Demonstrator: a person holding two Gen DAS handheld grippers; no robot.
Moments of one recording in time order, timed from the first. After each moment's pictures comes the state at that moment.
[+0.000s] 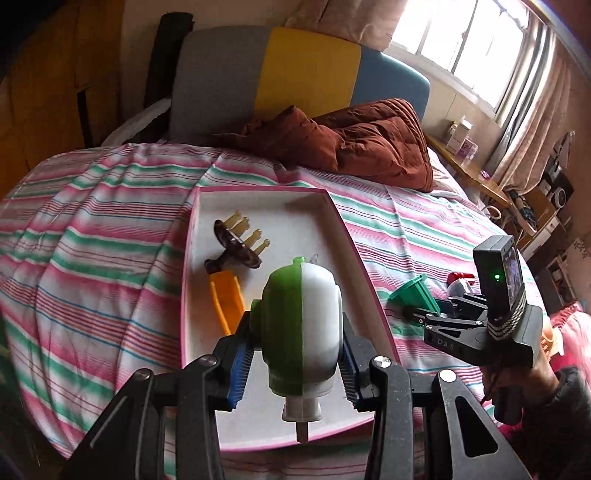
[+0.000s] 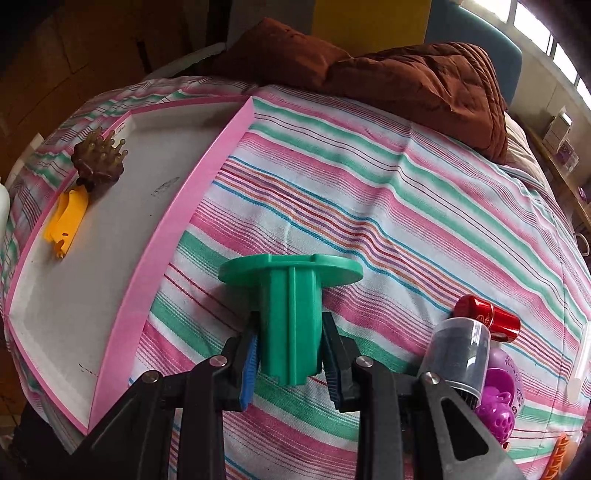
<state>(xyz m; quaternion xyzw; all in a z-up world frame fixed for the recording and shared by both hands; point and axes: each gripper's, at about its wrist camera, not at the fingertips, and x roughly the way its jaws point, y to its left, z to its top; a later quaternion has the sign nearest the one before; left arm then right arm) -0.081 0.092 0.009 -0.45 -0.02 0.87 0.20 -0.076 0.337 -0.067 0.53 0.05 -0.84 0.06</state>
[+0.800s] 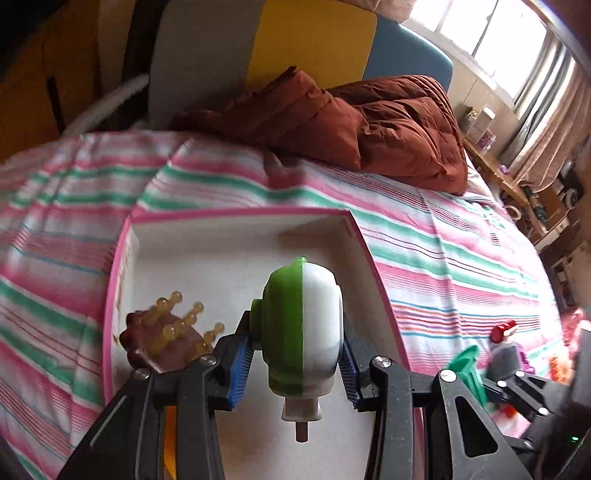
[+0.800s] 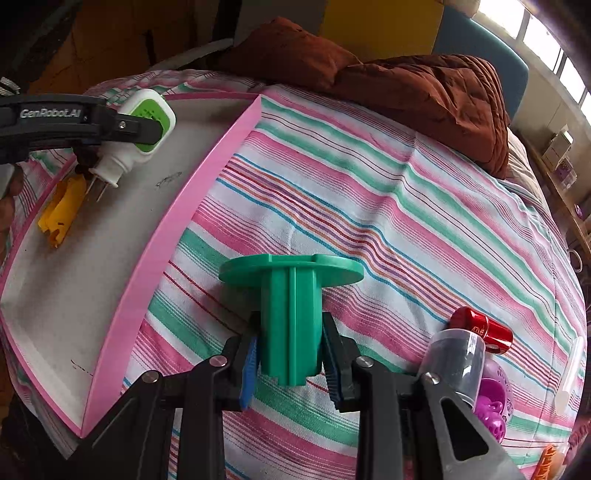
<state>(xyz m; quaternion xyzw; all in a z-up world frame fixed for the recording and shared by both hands) -0.212 0.153 -0.043 -0.48 0.00 0.85 0.19 -0.084 0.322 -0.070 0.53 0.08 -0.84 0.06</state>
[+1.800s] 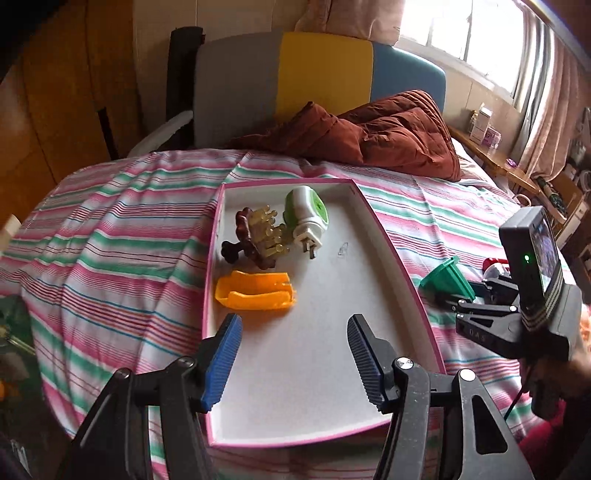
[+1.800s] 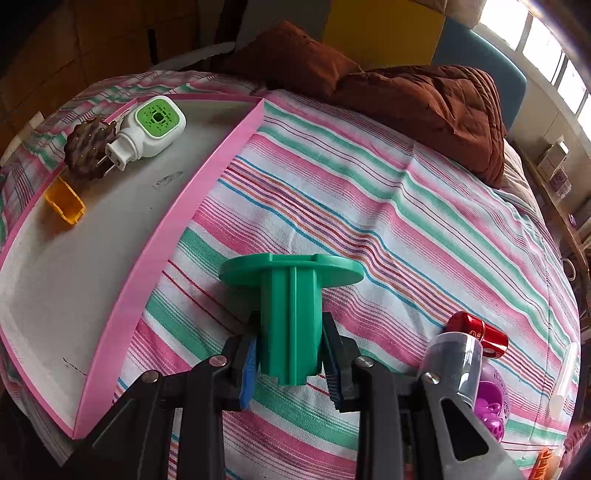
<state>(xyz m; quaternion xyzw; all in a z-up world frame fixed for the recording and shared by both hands) -0.058 0.096 -0.007 -0.42 0.04 0.90 0.14 -0.084 0.317 -0.075 0.51 0.10 -0.85 0.05</state>
